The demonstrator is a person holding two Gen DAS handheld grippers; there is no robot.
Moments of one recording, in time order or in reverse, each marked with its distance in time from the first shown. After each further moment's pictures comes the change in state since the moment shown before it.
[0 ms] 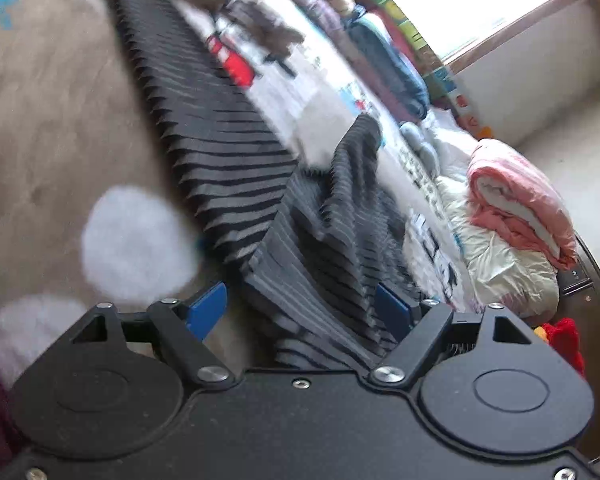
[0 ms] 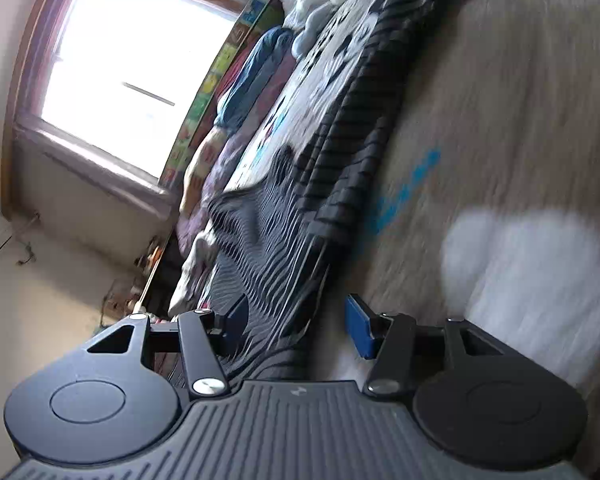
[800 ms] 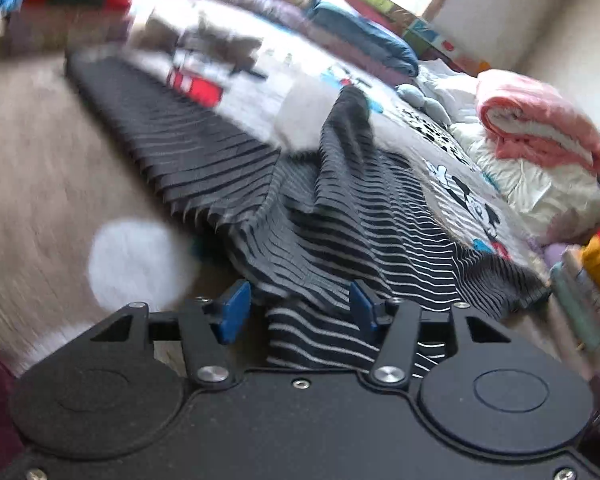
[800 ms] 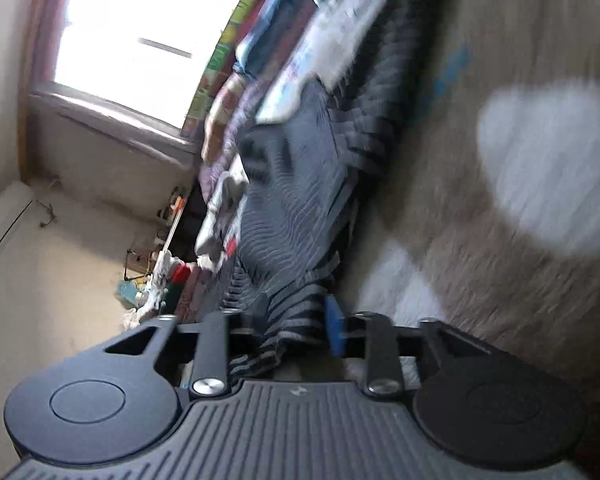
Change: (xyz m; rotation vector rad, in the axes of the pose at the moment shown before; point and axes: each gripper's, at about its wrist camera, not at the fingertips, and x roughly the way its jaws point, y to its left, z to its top) left arm -0.011 -0.053 -0.024 0.394 -0.076 0.158; right arm -0.034 0.017 -0.020 -0.019 0.119 0.057
